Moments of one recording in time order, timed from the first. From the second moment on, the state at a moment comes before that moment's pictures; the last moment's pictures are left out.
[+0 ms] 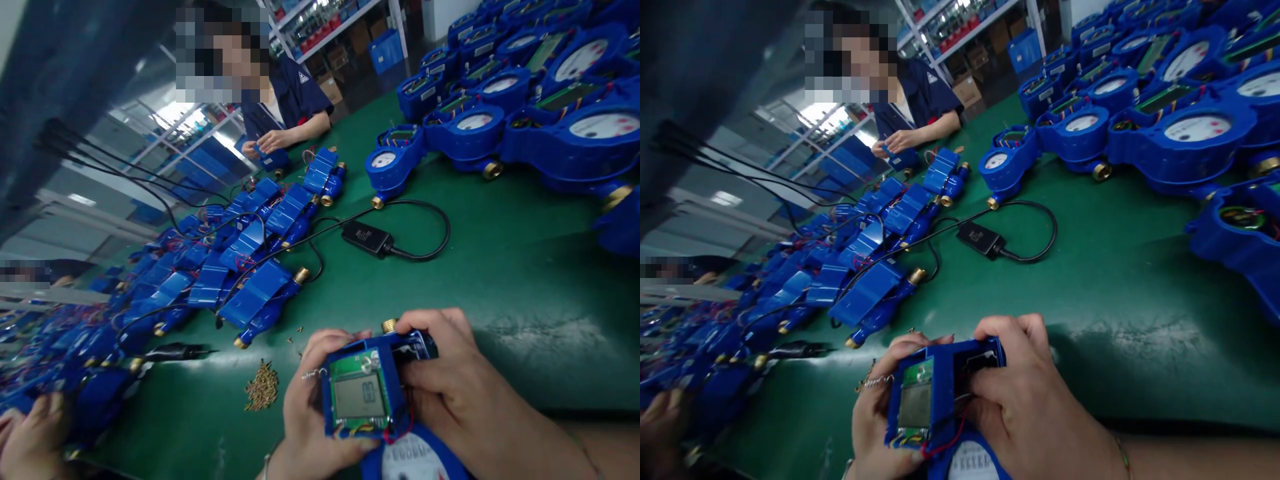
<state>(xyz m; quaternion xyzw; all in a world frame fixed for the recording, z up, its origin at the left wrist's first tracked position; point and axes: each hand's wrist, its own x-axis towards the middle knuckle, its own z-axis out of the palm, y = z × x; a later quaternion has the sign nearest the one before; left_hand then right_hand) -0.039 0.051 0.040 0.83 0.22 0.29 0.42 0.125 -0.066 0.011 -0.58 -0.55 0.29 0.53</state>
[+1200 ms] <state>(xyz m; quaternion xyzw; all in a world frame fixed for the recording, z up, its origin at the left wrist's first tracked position) -0.039 0.031 0.023 0.83 0.25 0.30 0.40 0.133 -0.102 0.016 -0.61 -0.61 0.08 0.50</state>
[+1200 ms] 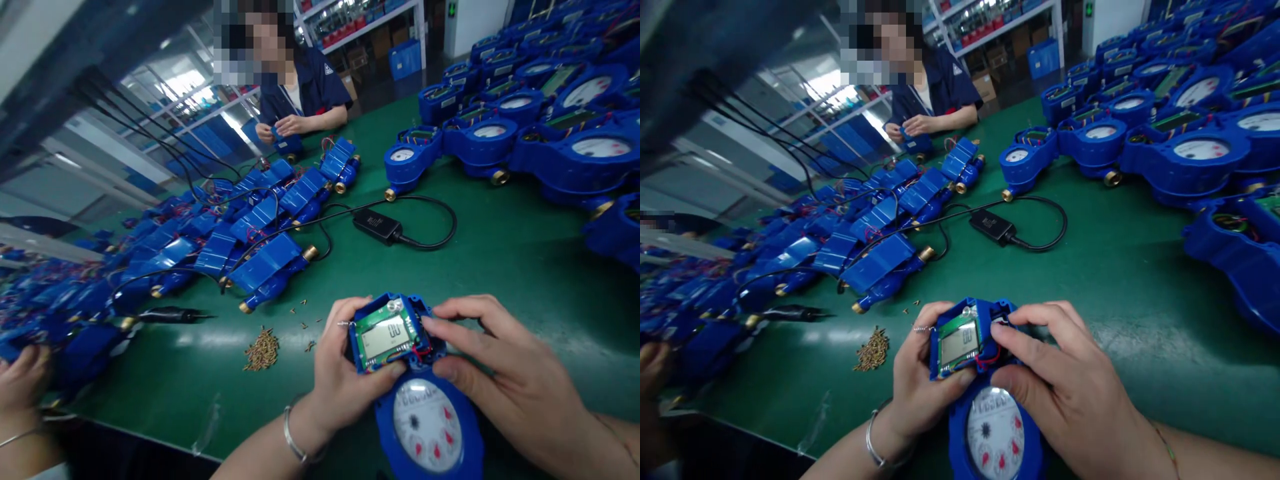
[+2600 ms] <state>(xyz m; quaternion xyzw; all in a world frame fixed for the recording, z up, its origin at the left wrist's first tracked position) -0.036 0.021 0.027 0.85 0.25 0.32 0.35 0.131 -0.096 0.008 -0.64 -0.61 0.03 0.48</state>
